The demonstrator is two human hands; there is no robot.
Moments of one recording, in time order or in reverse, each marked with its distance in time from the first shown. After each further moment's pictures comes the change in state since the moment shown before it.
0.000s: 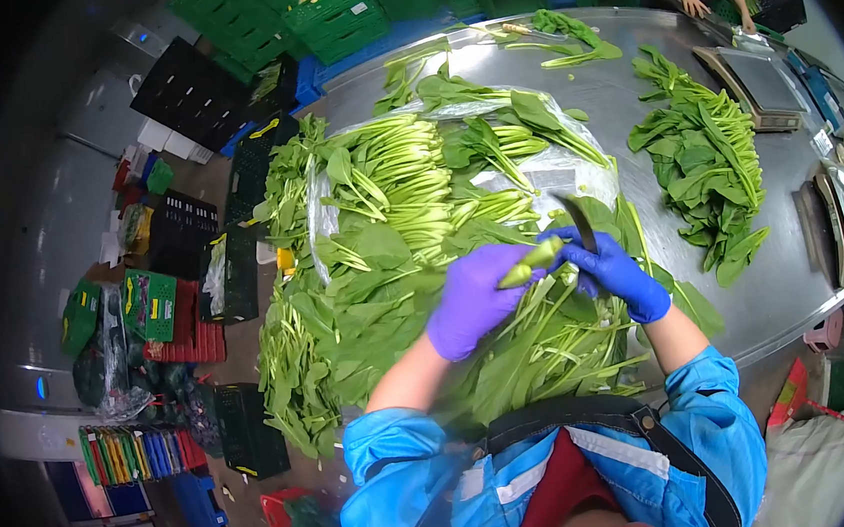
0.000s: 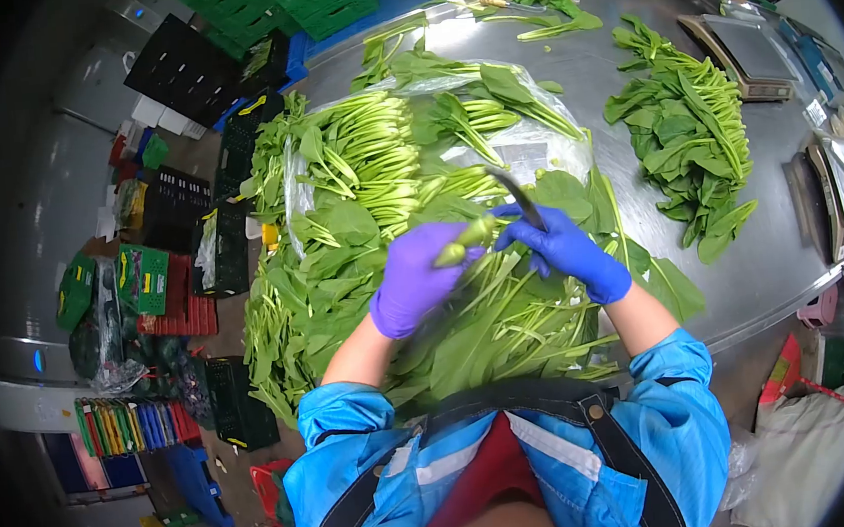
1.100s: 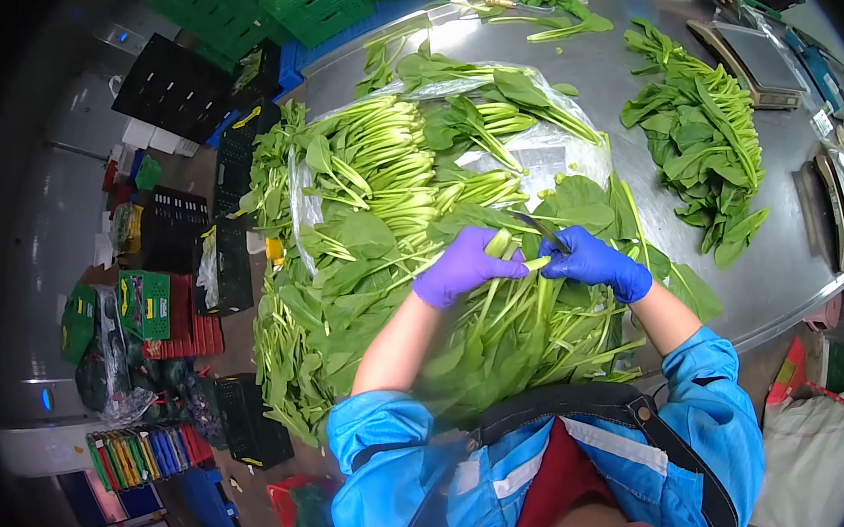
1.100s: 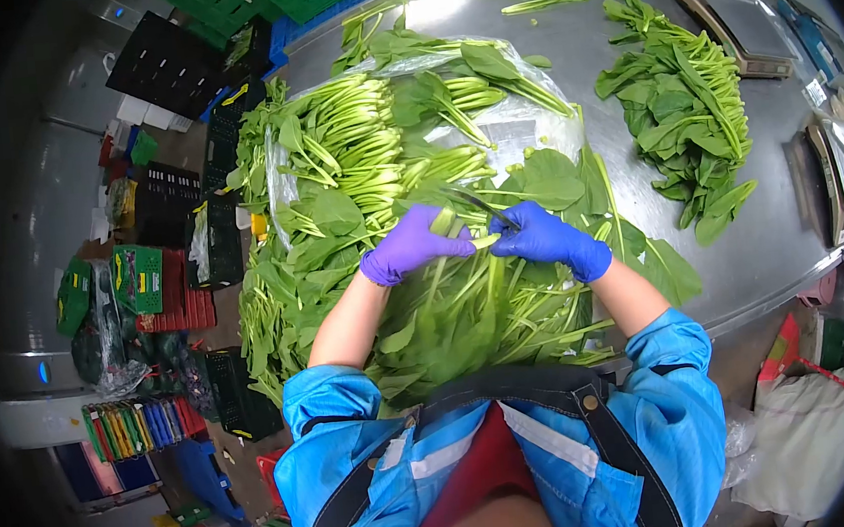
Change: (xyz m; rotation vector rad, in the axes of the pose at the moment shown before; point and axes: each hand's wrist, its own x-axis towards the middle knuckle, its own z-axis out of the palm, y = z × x) left_hand 0.019 -0.053 0.023 -0.661 -0.435 -0.578; right_hand 0.022 0.047 -0.022 -0.382 0.006 0.099
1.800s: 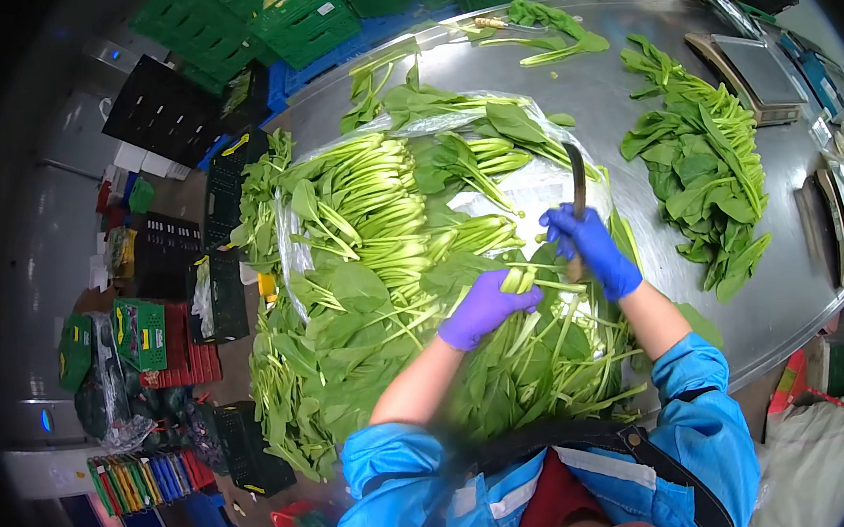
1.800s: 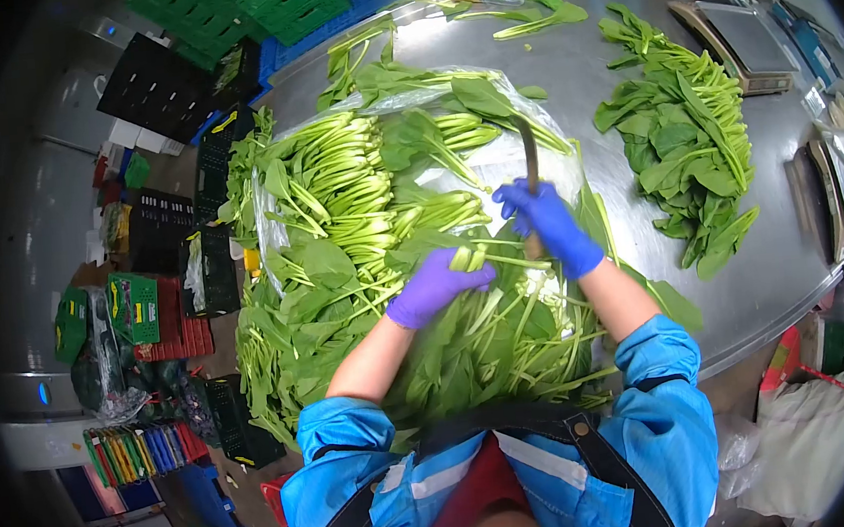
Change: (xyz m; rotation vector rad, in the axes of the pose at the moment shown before) left_hand 0.056 -0.024 0.012 -0.235 0.022 -0.092; right_hand 0.076 0.029 -0.065 0.444 0.429 0.112
